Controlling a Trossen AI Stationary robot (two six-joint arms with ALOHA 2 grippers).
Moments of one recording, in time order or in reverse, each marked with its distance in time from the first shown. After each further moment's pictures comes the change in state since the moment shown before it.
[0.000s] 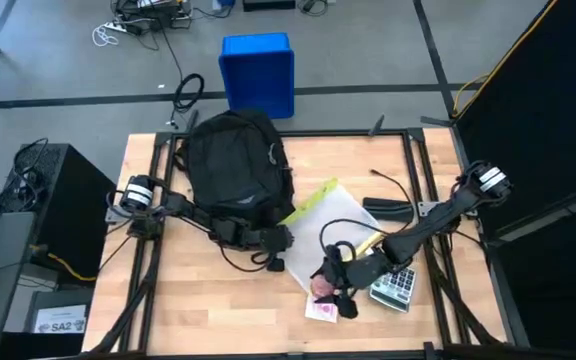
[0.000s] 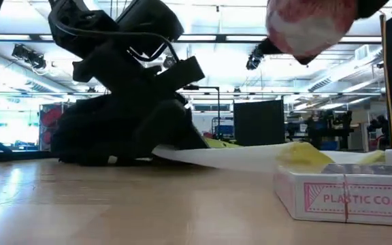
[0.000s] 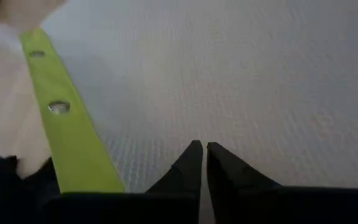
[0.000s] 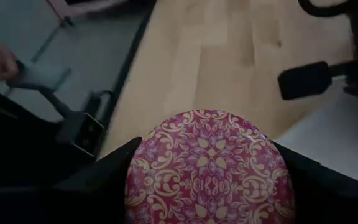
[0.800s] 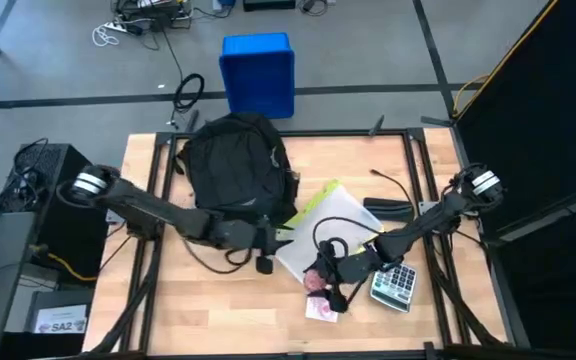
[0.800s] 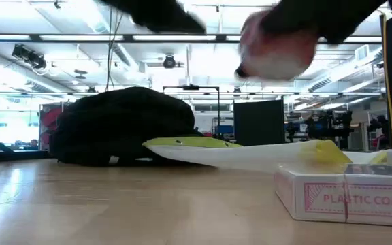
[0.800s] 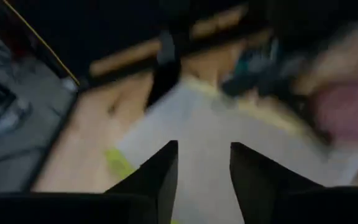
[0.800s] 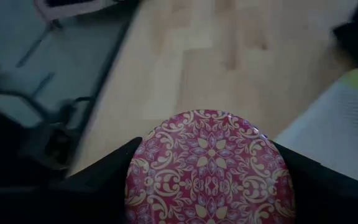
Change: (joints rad) left arm -0.115 -0.430 0.040 -0.166 -0.089 0.160; right arm -0.070 0.092 0.000 0.089 0.002 -0.029
